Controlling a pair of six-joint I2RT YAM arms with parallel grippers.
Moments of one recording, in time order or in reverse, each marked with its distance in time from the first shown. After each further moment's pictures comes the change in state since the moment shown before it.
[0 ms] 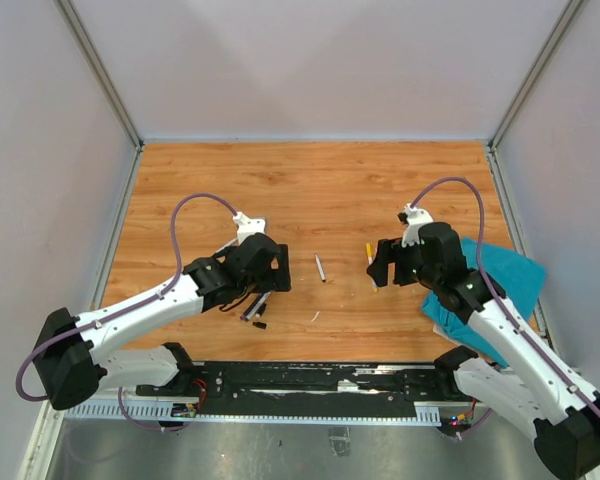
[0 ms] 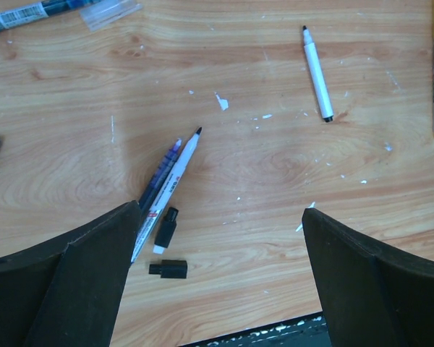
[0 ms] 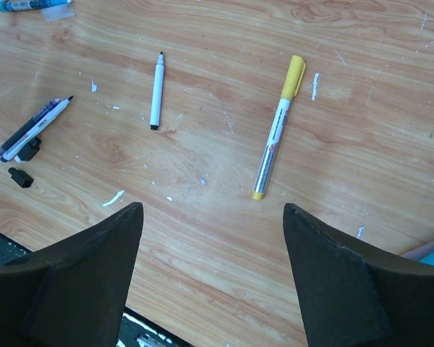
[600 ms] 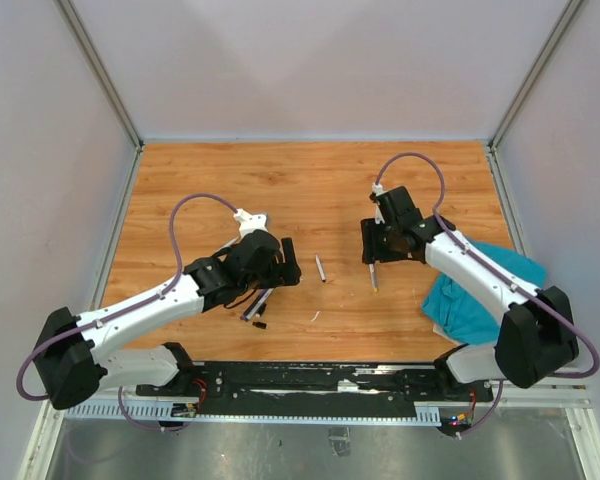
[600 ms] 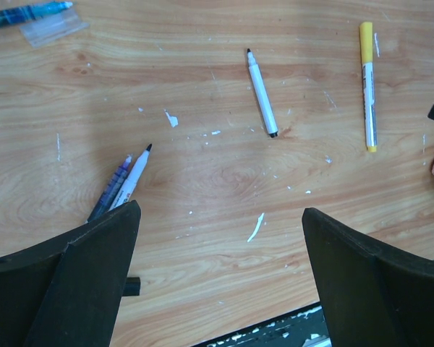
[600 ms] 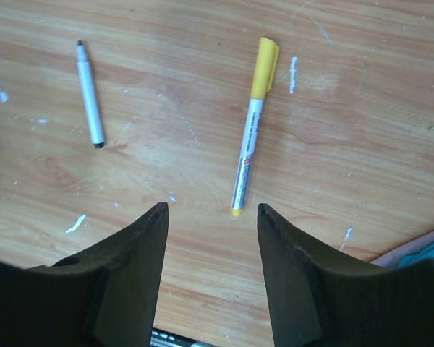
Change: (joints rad) left arm 0.000 0.011 -0.005 0.107 0.055 -0.060; right arm 0.018 0.521 0.301 -0.156 0.125 0.050
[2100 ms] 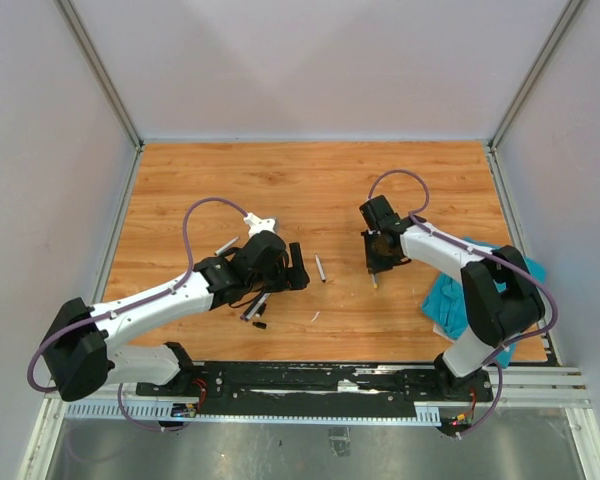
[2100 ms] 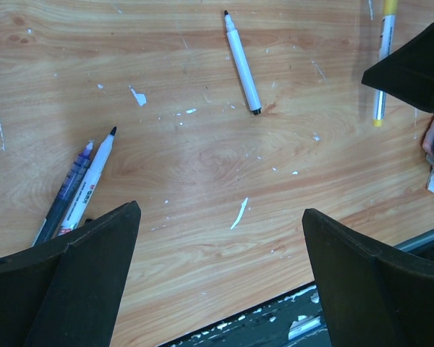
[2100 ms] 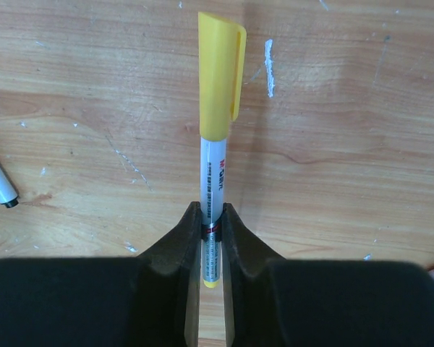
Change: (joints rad) left arm 0.000 0.057 -0.011 0.049 0.102 -0.017; right arm 0.000 0.216 -0.027 0.071 0.066 0.076
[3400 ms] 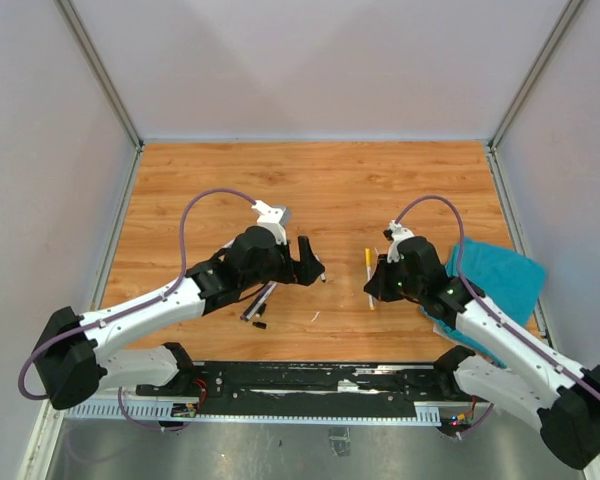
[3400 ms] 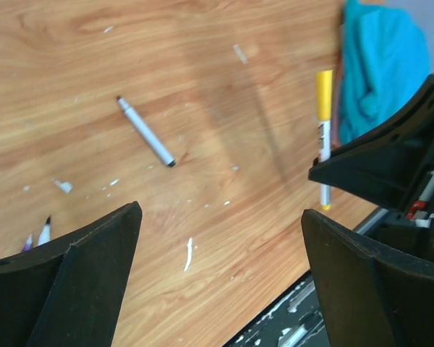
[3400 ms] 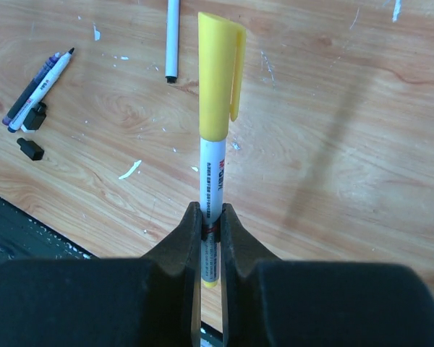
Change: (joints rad) left arm -0.004 -0.086 -0.061 0.336 0.127 0.203; right arm 0.113 -0.749 -0.438 0.177 -0.183 0.049
